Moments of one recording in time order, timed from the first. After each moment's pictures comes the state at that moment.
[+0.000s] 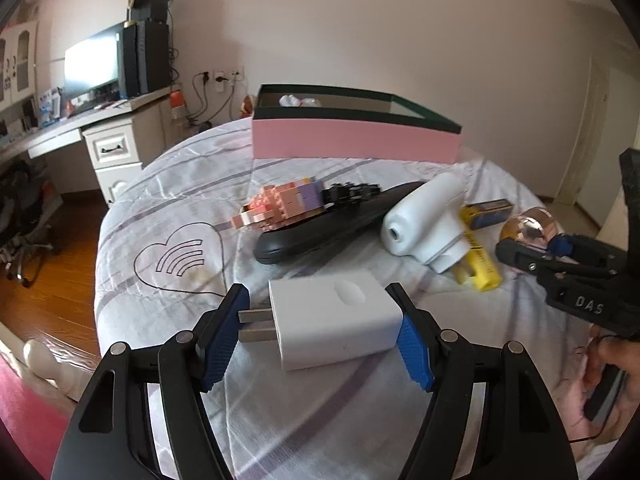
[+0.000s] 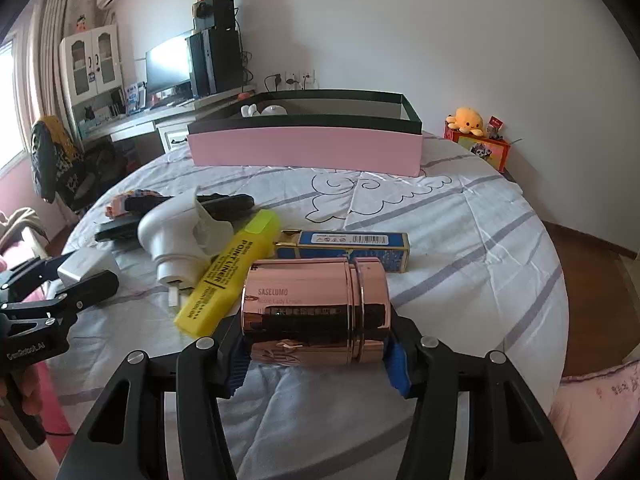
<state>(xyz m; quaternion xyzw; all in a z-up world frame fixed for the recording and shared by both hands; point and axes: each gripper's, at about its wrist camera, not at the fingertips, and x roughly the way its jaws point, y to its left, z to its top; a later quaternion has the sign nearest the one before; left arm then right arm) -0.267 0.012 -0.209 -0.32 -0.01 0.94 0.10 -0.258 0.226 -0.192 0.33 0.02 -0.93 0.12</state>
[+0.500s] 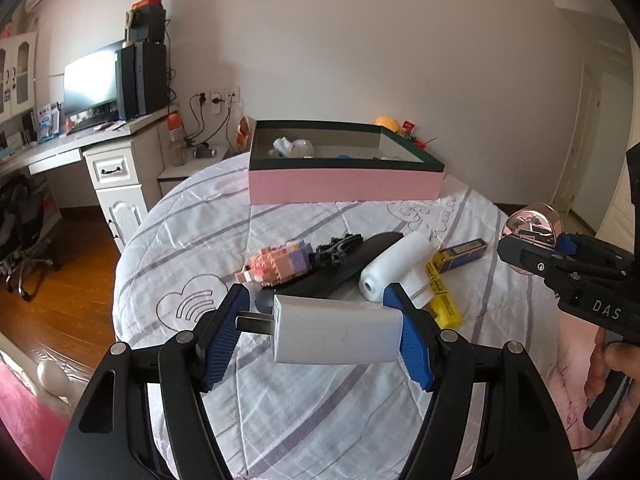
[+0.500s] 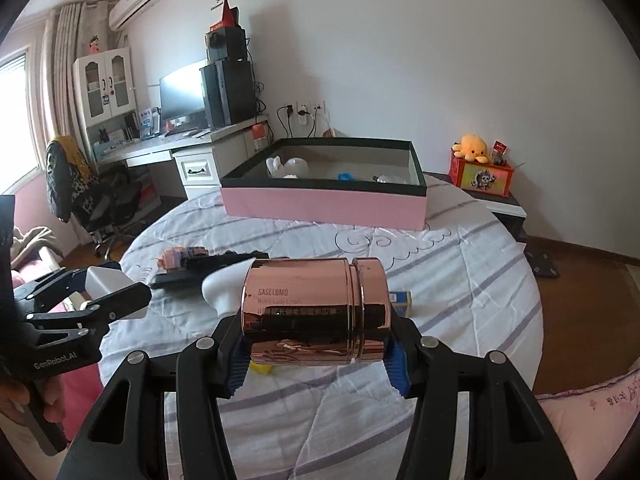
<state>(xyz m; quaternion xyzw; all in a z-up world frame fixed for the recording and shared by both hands) -0.260 0.015 -0.164 -0.30 0.00 0.95 0.11 -0.242 0.219 -0.137 0.30 0.01 -0.94 0.14</state>
